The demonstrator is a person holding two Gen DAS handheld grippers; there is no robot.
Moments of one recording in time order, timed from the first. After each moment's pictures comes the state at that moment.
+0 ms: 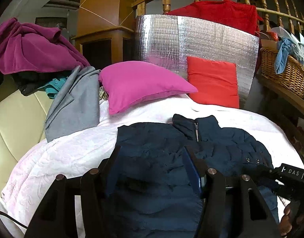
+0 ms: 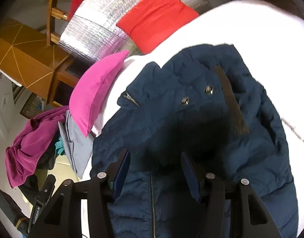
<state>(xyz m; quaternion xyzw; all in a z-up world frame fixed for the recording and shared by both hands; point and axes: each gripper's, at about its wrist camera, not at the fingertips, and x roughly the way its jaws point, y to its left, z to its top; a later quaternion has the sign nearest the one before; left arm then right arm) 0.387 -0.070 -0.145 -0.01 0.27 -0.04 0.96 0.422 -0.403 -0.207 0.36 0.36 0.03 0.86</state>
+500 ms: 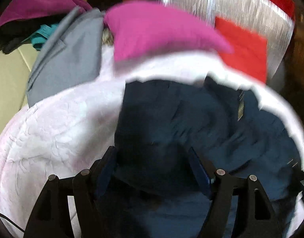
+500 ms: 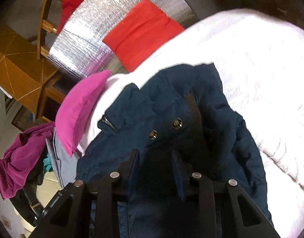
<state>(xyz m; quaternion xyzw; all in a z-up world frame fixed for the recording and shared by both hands) 0.508 -0.039 -0.247 -0.04 0.44 0.00 0.90 0.443 -0.453 -0.237 0.37 0.36 -0.02 0.86</state>
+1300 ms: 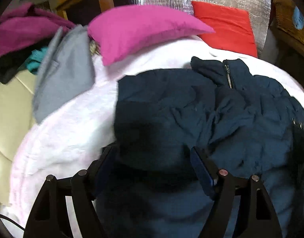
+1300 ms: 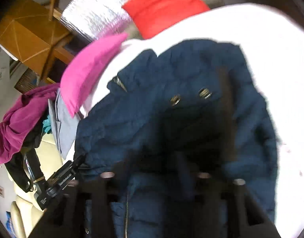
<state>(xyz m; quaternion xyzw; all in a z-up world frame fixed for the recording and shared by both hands) 0.455 -0.059 -0.225 0.07 0.41 -0.02 0.91 0.421 -0.435 -0.212 0.29 0.41 0.05 0.86</state>
